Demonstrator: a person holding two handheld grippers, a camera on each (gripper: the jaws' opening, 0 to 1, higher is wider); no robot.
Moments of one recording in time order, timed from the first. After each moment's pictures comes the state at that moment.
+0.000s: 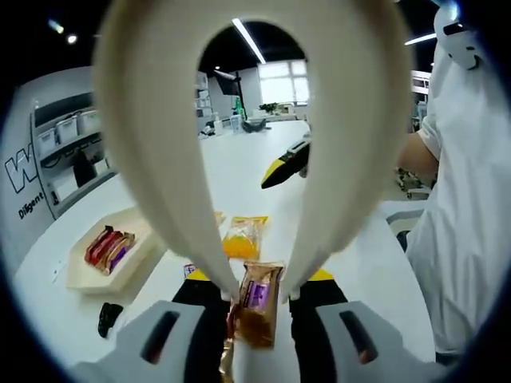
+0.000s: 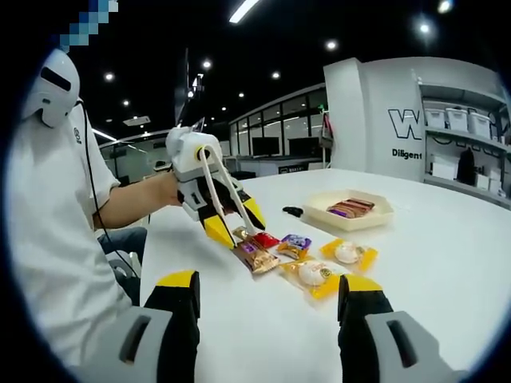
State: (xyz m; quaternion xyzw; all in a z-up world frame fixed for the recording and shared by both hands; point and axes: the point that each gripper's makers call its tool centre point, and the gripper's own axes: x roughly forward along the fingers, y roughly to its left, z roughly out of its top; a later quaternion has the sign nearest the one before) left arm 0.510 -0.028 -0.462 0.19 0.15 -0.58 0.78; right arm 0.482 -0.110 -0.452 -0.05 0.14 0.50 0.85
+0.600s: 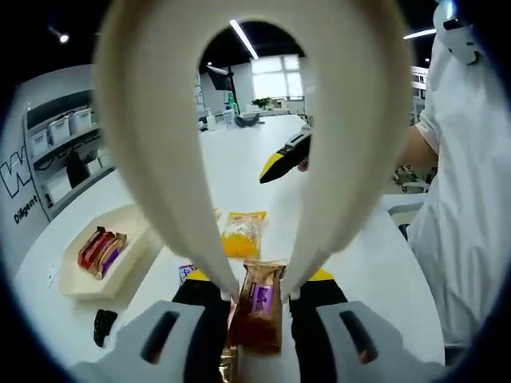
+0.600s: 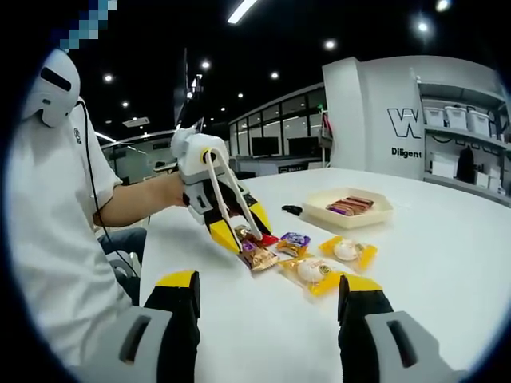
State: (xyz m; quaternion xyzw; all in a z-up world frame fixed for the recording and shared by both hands) left arm 0.515 -0.036 -0.471 0.20 0.15 -0.59 0.77; right arm 0.482 -0.112 -0.454 -0.04 0.14 0.50 0.85
